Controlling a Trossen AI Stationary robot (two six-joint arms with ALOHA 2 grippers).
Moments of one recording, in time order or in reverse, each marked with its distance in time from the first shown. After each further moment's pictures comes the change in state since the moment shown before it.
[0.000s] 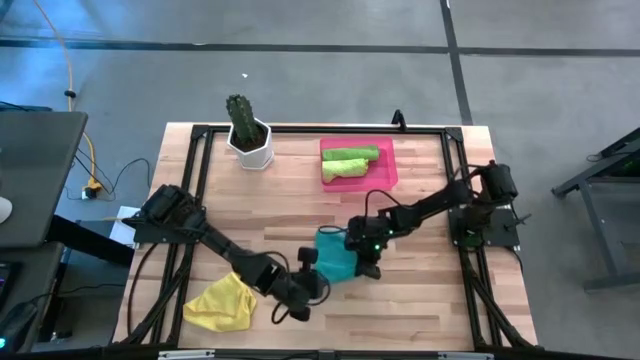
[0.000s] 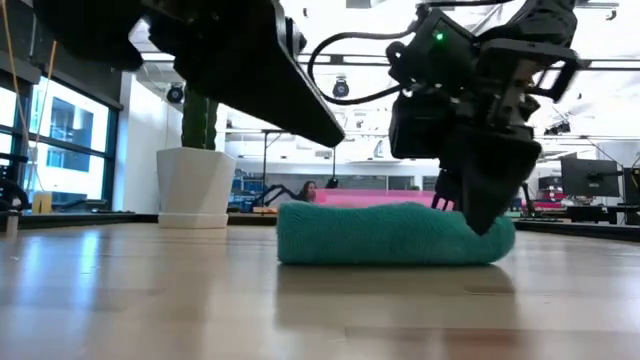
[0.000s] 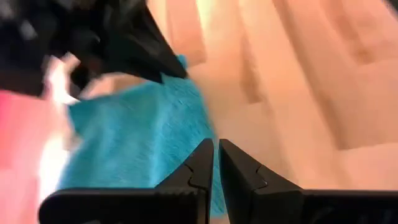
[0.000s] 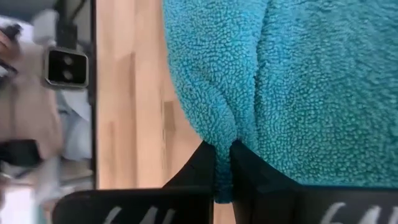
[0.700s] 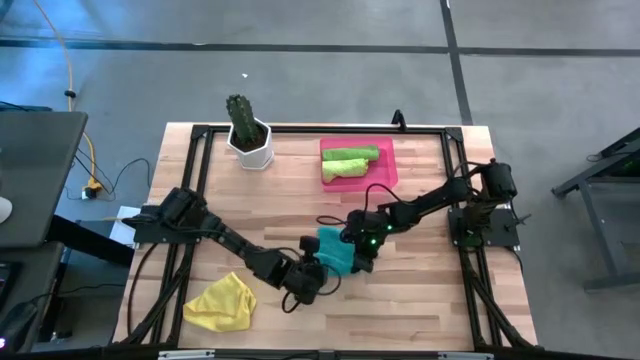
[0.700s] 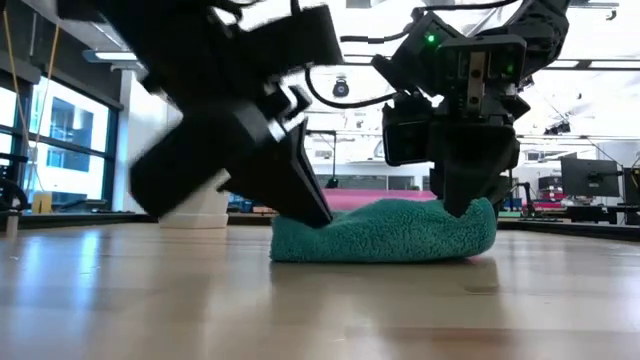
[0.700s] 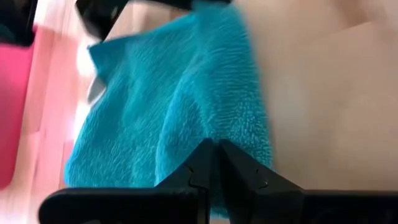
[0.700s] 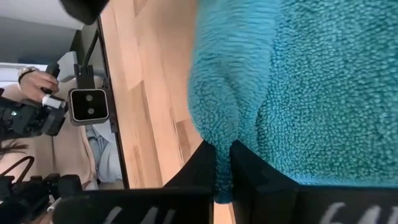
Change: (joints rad) left arm 0.074 0.092 0.001 -0.078 -0.065 0.051; right arm -0.033 -0.004 0.003 0.036 -0.045 0.224
